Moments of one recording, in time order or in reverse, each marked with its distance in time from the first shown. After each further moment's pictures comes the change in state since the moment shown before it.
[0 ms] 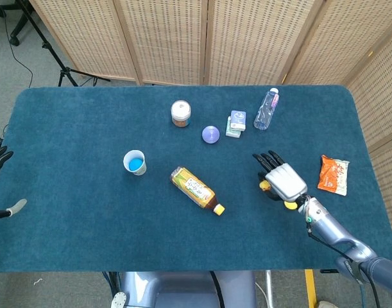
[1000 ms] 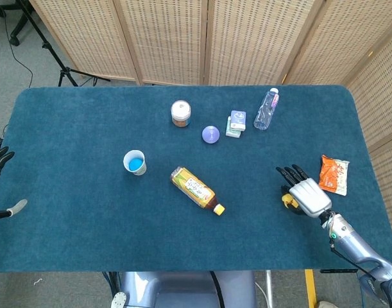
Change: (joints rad) left arm -0.003 0.001 0.002 -0.003 0.001 -0.017 0.005; right arm -0.128 0.005 -0.086 0.136 -0.060 0.110 0.096
